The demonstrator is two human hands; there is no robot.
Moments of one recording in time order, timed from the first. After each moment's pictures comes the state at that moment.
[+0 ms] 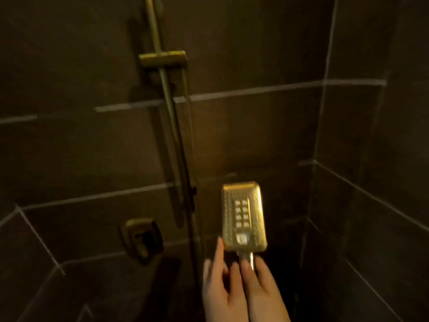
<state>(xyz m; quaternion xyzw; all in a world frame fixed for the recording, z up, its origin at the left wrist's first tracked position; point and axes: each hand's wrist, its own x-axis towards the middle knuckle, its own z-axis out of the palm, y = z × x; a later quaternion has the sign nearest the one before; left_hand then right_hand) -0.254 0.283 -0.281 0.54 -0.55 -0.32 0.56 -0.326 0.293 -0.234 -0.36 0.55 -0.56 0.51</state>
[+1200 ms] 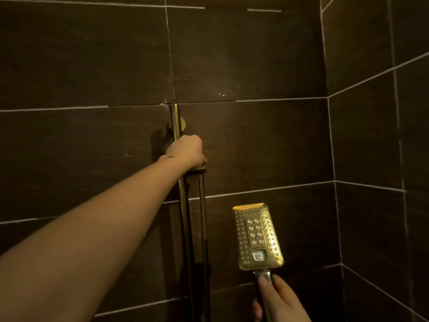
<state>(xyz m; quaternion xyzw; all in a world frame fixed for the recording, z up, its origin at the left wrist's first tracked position) -0.189 0.004 0.142 0.59 -0.75 0.11 0.28 -0.332 0.143 -0.123 -0.39 0.40 -0.68 0.48</state>
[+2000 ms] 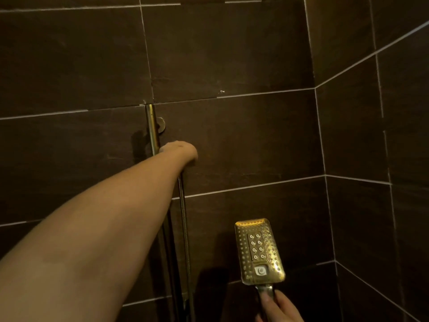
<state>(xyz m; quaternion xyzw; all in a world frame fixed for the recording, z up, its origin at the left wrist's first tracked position) -0.253 -0.008 0.151 0.73 -0.67 0.15 0.05 -0.398 0.136 -0.157 -0.39 0.43 -0.64 0.50</state>
